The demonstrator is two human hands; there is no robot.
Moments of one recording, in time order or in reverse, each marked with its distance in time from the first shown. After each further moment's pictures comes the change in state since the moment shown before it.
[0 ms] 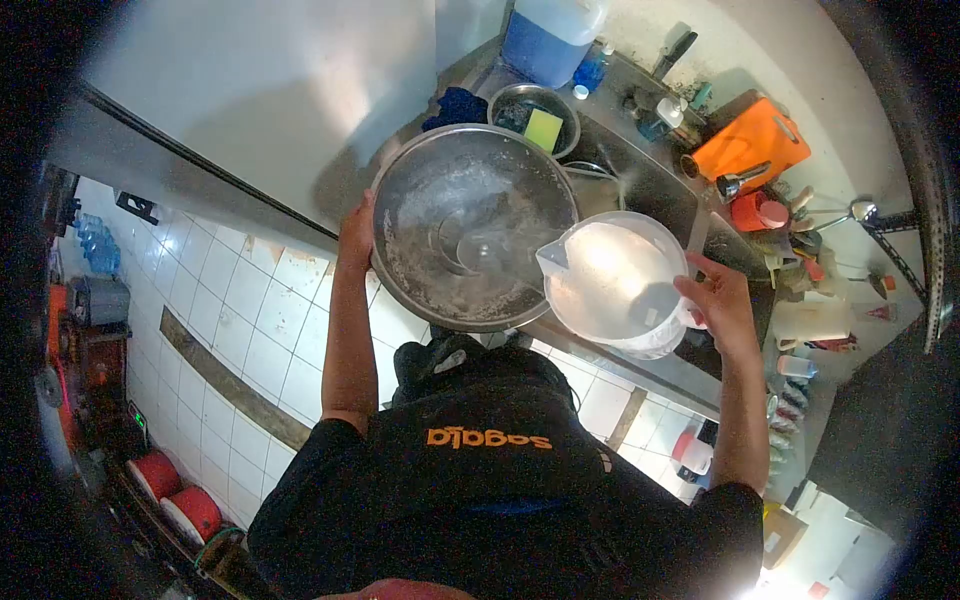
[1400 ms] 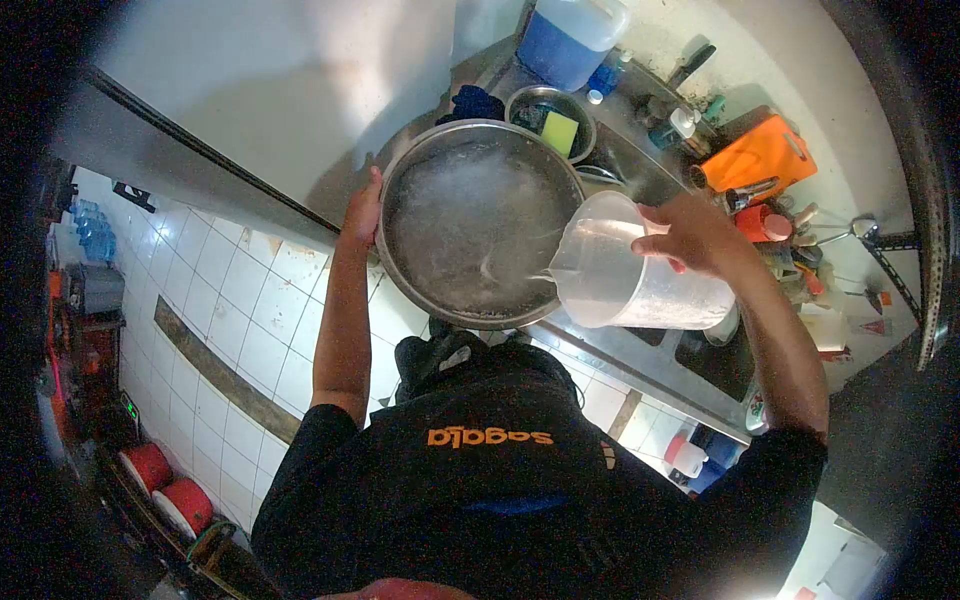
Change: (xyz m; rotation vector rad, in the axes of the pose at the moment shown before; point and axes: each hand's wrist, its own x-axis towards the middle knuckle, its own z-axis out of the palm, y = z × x) left_hand 0.041 0.008 -0.012 0.085 -0.138 -0.015; right_hand 0.058 -0.109 0.045 -0.851 -0.484 -0.209
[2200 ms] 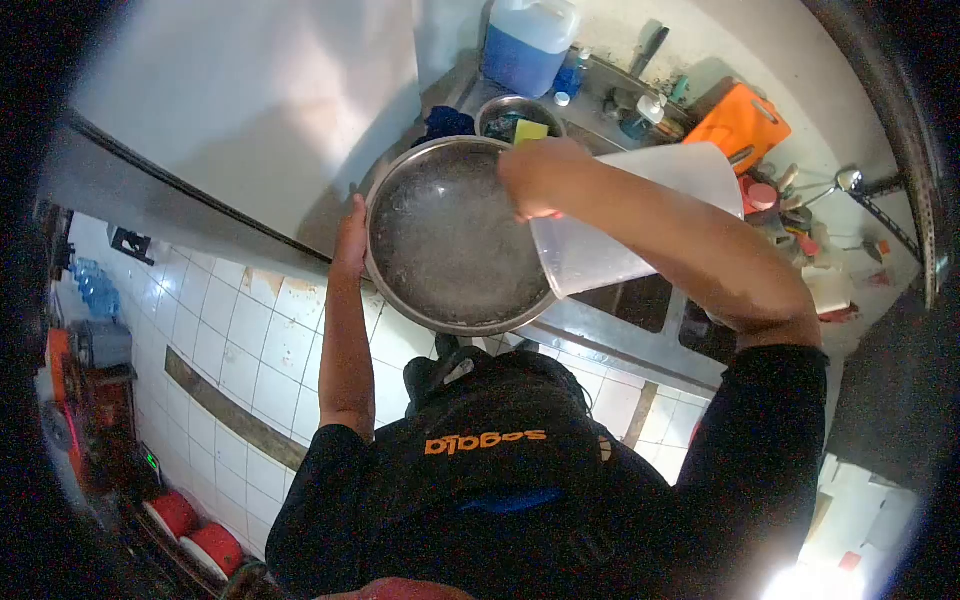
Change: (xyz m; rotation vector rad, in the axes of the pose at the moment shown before) left_hand -0.008 0.010 0.003 -0.052 -0.074 0.020; right_hand 0.064 -0.101 0.007 -0.553 -0.073 -0.122
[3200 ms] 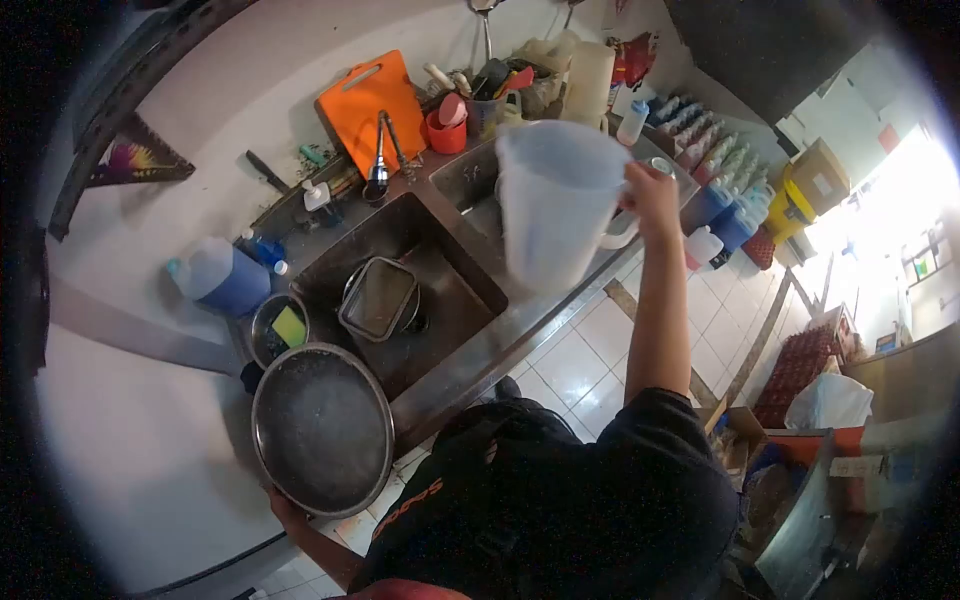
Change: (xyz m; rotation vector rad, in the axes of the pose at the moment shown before) left_hand 0.009 0.000 -0.012 0.075 -0.084 -0.075; right_hand -0.331 0.202 0.385 1.685 1.827 1.372
